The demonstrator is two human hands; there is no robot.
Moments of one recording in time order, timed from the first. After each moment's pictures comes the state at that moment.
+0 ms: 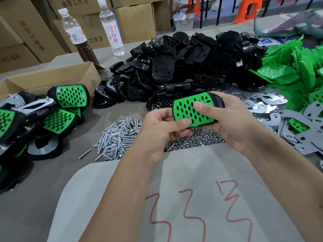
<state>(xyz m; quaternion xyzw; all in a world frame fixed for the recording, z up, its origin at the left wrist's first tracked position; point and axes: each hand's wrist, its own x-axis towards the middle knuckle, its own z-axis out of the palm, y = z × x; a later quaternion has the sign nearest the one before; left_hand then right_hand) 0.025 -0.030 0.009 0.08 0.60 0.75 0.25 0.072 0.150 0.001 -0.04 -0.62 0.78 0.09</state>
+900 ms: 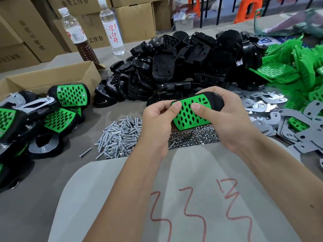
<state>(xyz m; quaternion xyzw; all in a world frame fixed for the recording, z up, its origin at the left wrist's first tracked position) 0.025 -0.018 0.005 0.07 0.61 0.77 0.14 0.071 0.138 -0.003 -0.02 -0.66 0.72 0.19</state>
